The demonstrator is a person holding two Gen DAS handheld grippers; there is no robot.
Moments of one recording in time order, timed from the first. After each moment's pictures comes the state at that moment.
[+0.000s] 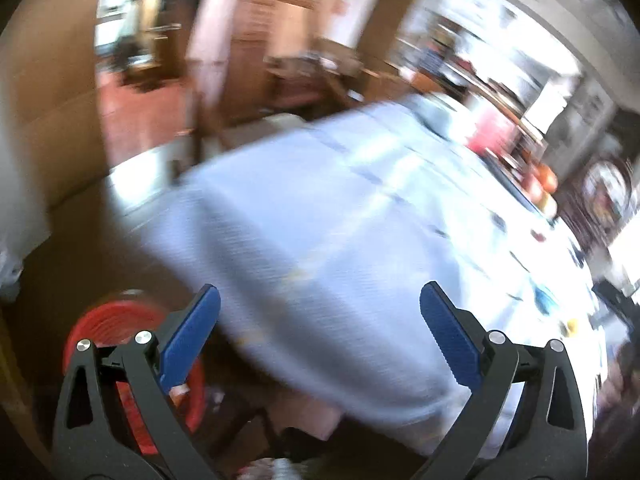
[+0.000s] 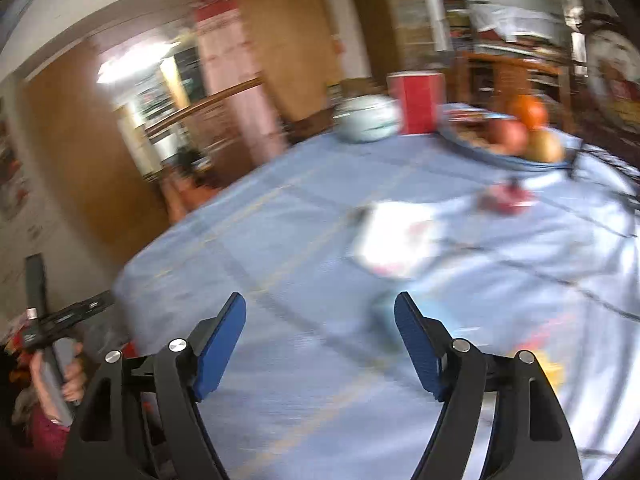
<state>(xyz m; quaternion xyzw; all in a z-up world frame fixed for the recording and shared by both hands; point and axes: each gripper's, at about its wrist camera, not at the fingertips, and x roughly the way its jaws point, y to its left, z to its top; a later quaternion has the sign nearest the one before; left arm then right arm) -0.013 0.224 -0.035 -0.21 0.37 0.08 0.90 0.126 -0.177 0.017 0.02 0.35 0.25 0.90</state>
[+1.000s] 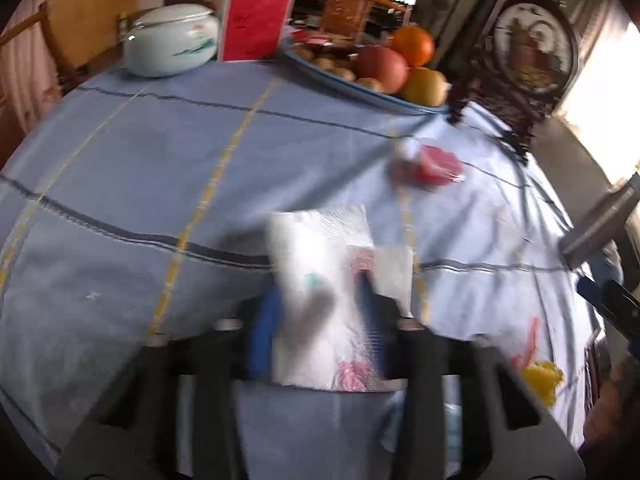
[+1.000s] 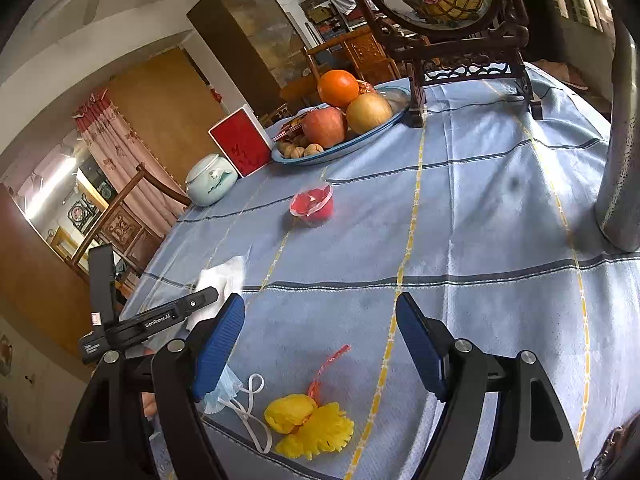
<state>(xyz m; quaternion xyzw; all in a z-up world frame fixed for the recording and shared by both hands) 0.259 -0.026 -0.064 -0.06 0.45 -0.15 0.88 0.182 -0.317 -0.021 0.19 0.37 0.14 0.90</state>
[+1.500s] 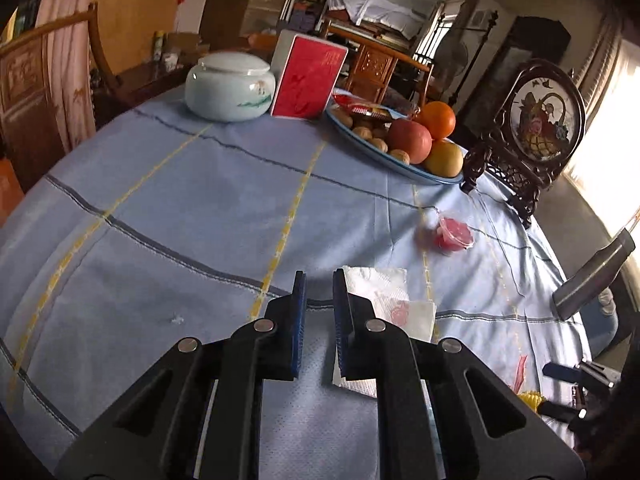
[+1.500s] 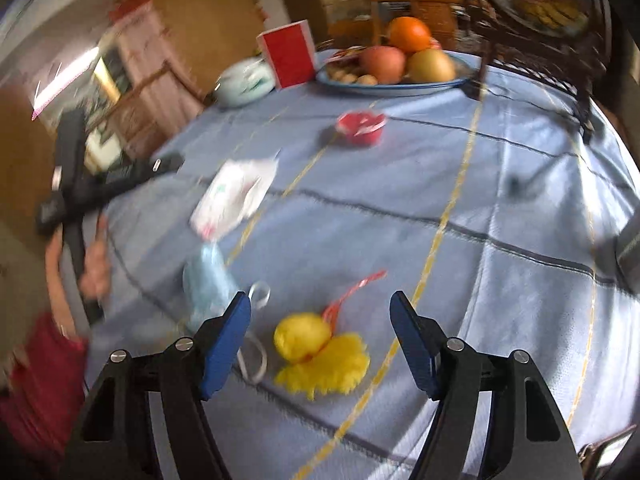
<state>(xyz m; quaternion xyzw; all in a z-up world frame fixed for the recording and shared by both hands) 0.251 0.028 -0.036 -0.12 0.38 -0.11 0.91 0.157 -0.267 -0.036 0.01 0.45 0.21 0.87</state>
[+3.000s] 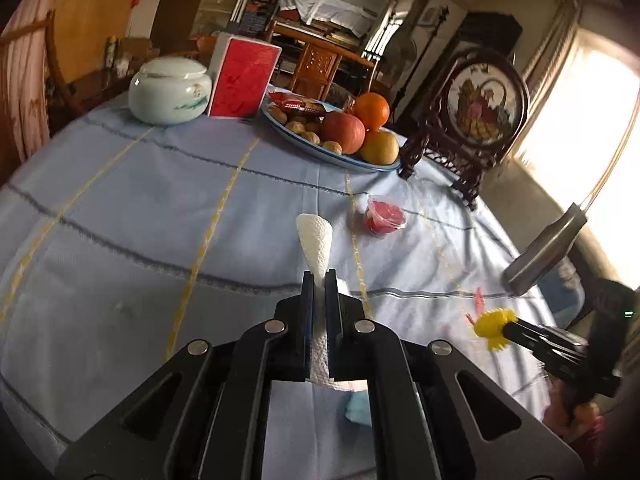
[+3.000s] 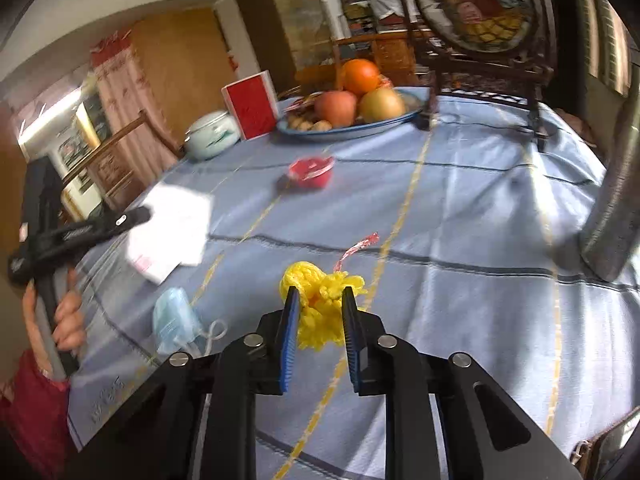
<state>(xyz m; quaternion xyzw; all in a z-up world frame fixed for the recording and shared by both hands) 0.220 0.010 -0.027 -0.14 0.36 -0.21 0.90 0.160 -0.314 -0.032 0.08 0.37 0.13 0.92</state>
